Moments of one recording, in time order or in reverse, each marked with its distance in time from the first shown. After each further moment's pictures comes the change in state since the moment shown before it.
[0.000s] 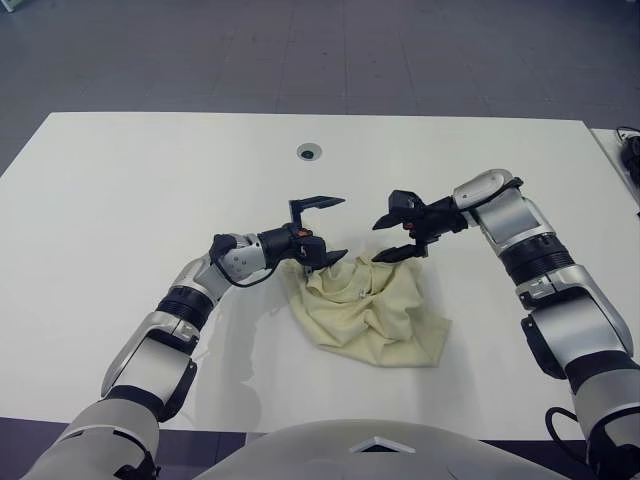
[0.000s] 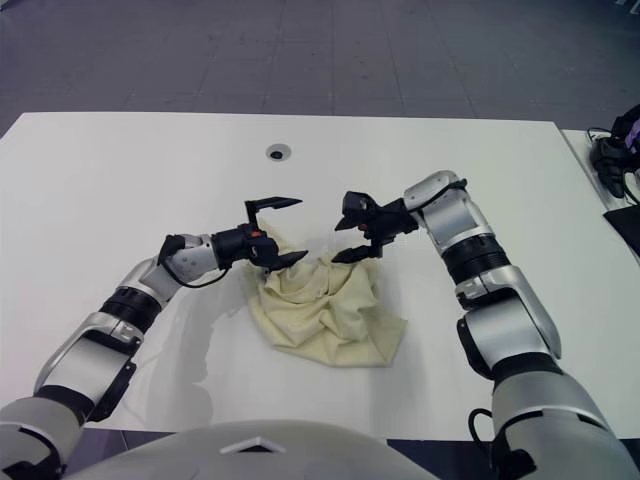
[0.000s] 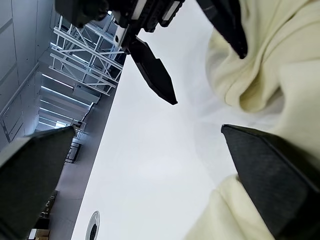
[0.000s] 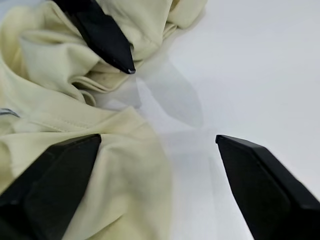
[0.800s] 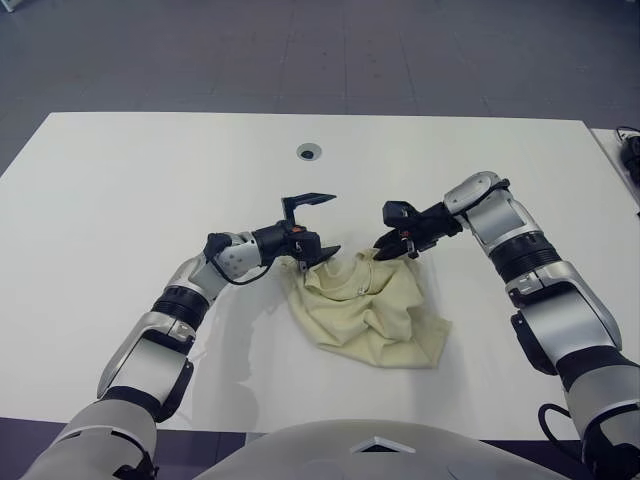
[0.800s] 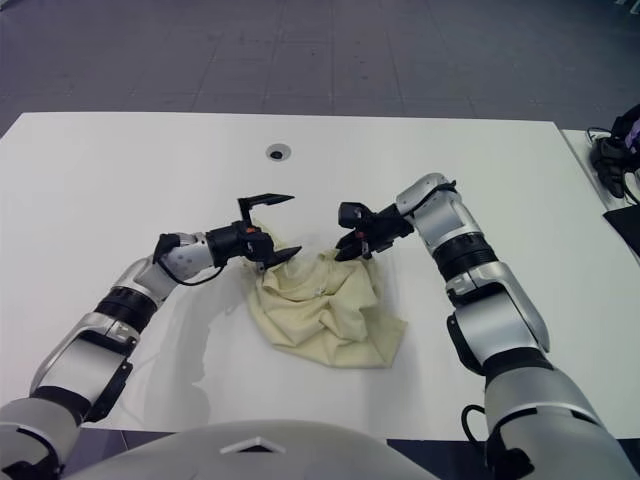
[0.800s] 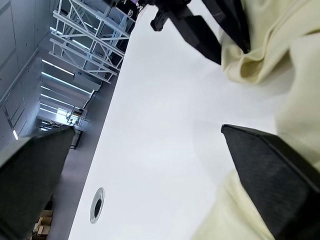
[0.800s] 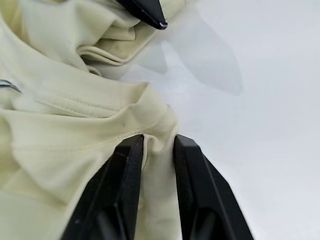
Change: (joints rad) left arm 0.020 0.040 0.034 -0.026 -0.015 0.064 -0.001; right arm -0.024 0.029 -0.019 0.062 -0.062 -0.033 0.039
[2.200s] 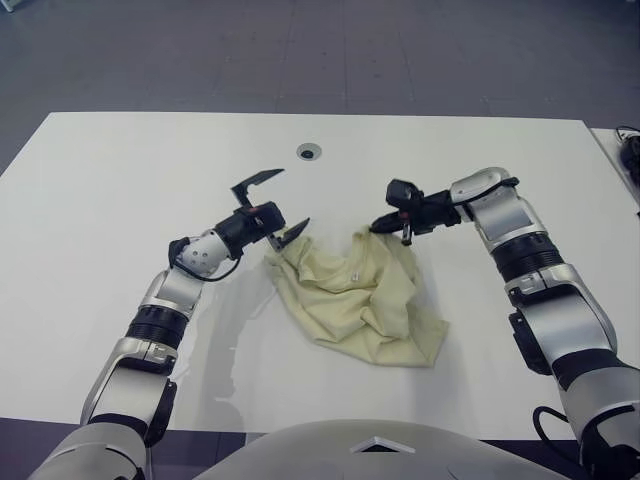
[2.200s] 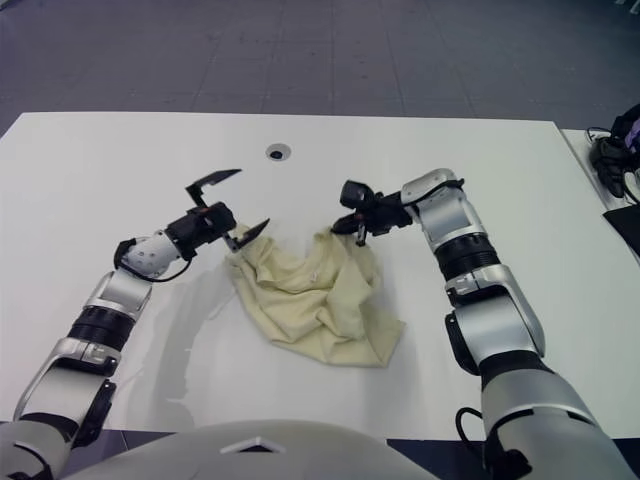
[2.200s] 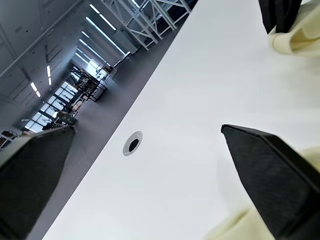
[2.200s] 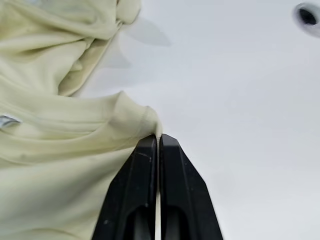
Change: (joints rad) left arm 0.137 0.035 0.213 -0.234 -0.265 0.304 -0.057; right arm 0.021 -0.002 -0.161 -0.083 0.035 0.019 -0.194
